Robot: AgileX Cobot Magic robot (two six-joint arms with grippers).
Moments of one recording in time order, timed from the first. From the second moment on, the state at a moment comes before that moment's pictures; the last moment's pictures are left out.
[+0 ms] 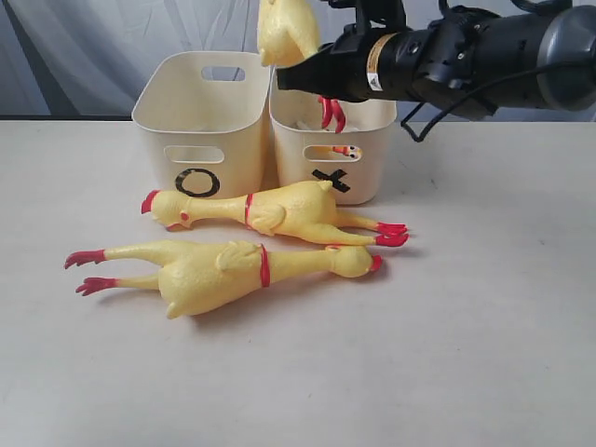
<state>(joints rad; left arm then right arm) -0.04 0.01 -0.01 0.03 0.25 0.07 0.48 1.89 -1.35 -0.76 -0.05 0.86</state>
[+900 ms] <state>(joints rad) -0.04 0.01 -0.01 0.03 0.25 0.07 0.42 2.02 -1.50 -0.73 0.02 0.66</state>
